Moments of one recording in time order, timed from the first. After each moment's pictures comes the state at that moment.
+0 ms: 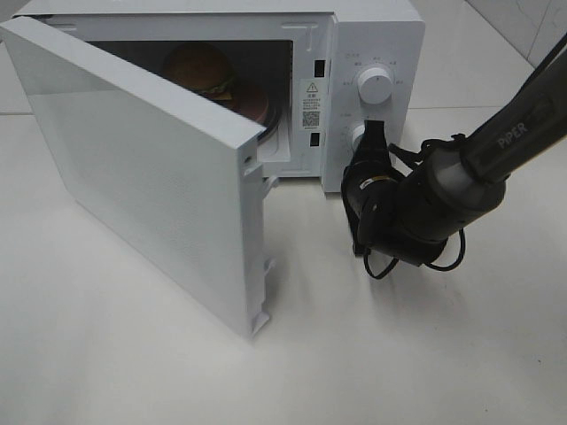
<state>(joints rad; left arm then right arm) 0.03 0.00 -0.51 -0.16 1.04 0.05 0.57 2.21 -0.98 0.79 -0.85 1.25</state>
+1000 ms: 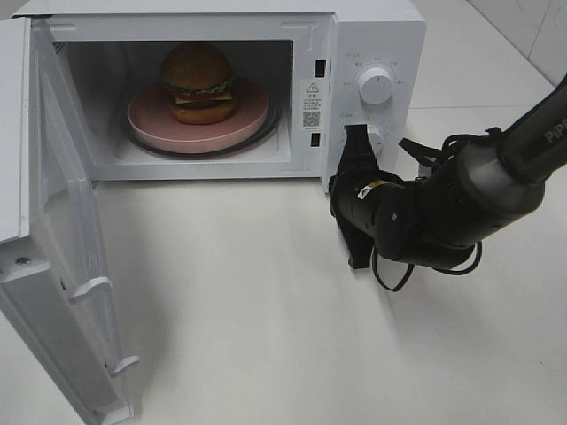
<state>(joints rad) 0.03 0.00 -0.51 -0.16 1.04 0.05 0.61 2.09 -0.85 0.59 -0.72 1.31</state>
